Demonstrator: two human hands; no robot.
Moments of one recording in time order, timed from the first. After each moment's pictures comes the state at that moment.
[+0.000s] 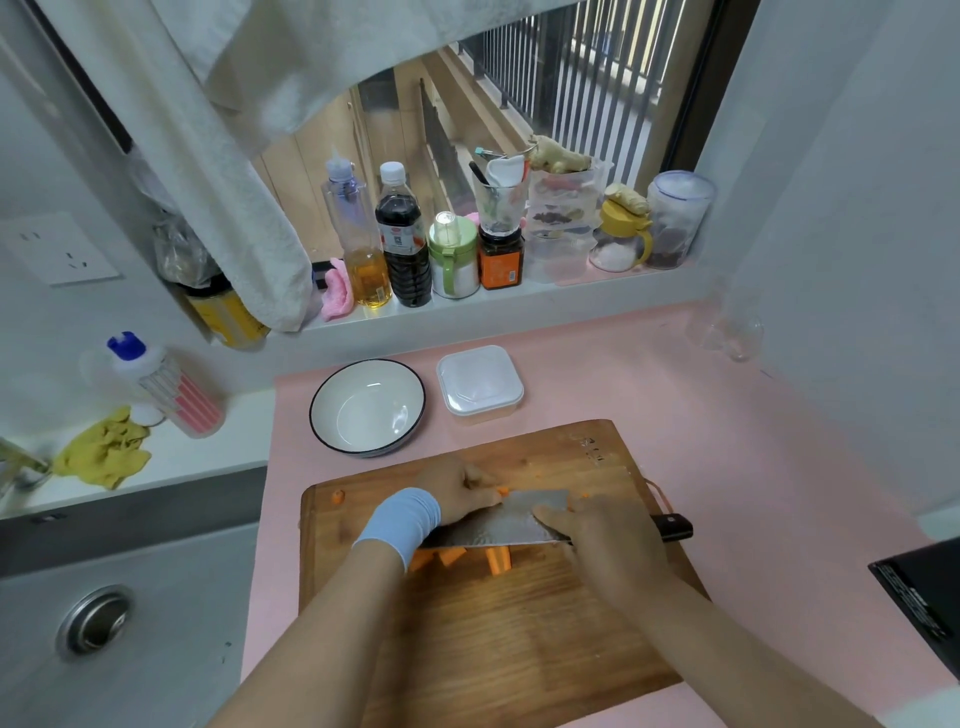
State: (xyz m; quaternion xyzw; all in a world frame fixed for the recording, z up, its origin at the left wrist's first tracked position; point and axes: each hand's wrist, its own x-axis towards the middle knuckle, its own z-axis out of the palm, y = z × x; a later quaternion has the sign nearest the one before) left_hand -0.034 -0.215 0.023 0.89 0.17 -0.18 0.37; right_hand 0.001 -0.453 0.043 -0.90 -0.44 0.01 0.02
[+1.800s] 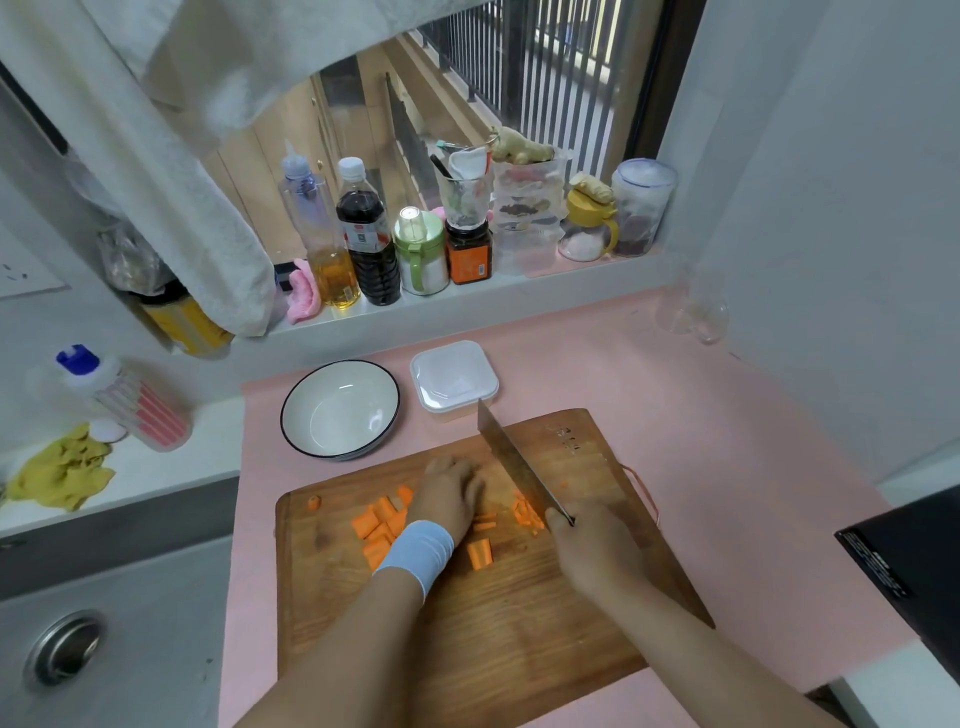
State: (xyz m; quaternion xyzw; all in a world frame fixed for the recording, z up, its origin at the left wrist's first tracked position) left_hand -0.035 -0.247 -0.030 0.94 0.17 0.03 0.30; right_hand -0.020 -0.452 0.049 -0.93 -0.08 0.23 0.29
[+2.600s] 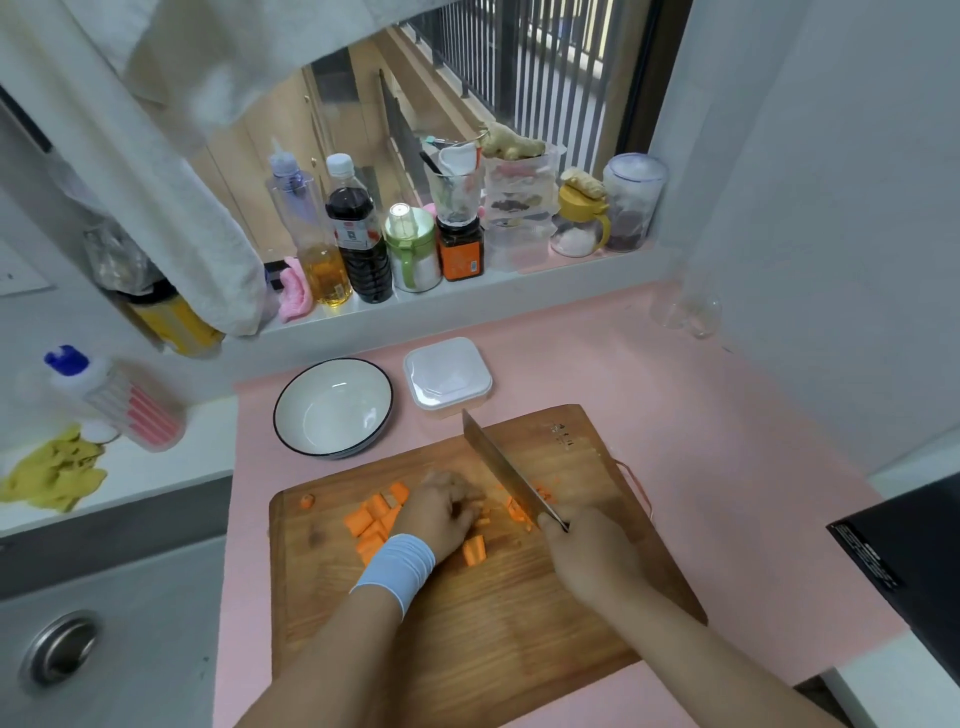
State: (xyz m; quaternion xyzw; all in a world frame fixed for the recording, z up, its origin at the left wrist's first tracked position) left_hand -0.055 -0.245 -0.036 0.94 0.09 0.02 0.32; right_hand -0.026 -0.461 0.053 -0.93 -0.10 0.24 0.27
